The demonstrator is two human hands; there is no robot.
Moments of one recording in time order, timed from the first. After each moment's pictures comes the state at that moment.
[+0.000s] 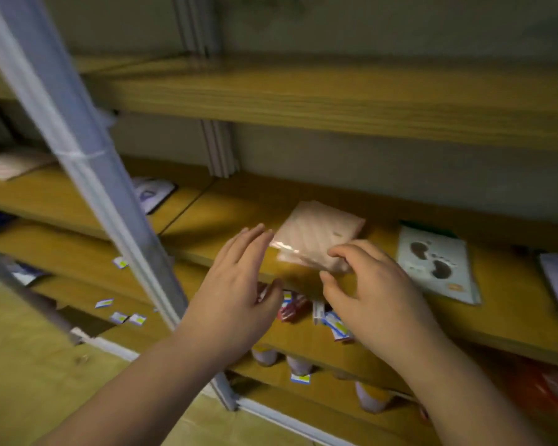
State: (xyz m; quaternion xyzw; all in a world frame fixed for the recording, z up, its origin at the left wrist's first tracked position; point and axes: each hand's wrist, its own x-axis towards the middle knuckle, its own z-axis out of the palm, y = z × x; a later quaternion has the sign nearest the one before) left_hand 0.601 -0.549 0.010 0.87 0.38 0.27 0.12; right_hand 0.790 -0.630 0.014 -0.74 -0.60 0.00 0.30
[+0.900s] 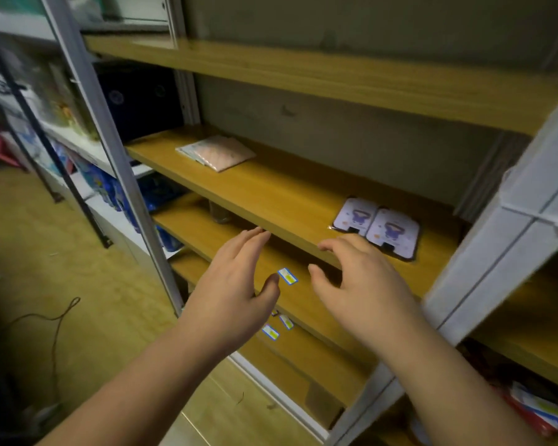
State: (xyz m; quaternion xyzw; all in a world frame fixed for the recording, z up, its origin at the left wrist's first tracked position) left_hand 0.195 -0.334 -0.007 0.78 0.55 0.30 0.09; right_hand 0.391 -0.348 0.012 -0.63 -0.72 0.05 0.27
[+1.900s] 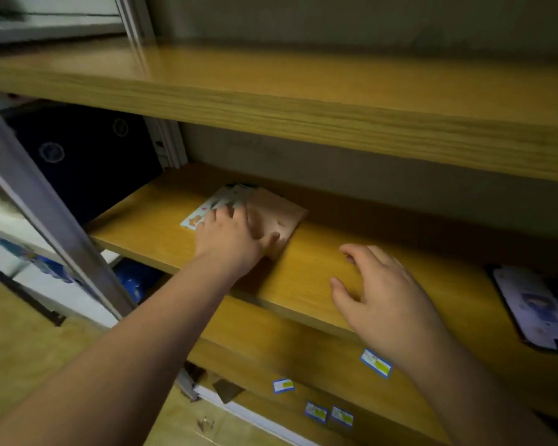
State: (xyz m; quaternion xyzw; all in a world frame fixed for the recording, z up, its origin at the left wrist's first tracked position) left_hand 0.055 0.118 -0.023 0.78 0.62 0.09 0.01; right_hand 0.225 -0.066 -0.001 -0.75 -0.61 0.03 0.25
